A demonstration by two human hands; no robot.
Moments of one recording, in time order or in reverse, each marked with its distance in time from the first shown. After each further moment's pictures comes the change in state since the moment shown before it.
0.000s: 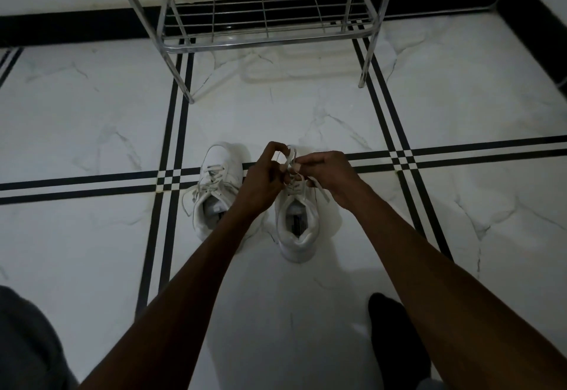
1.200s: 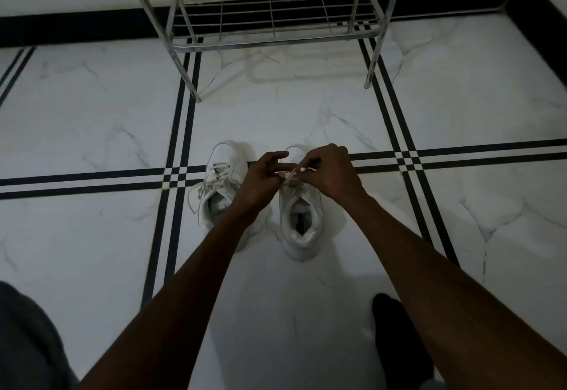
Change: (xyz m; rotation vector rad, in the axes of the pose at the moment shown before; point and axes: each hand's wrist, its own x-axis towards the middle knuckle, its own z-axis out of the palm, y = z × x) left_hand -0.005 -0.015 -0.003 -0.382 0.007 -0.199; right_hand 0.006 0.007 0.003 -0.657 0.109 -0.523
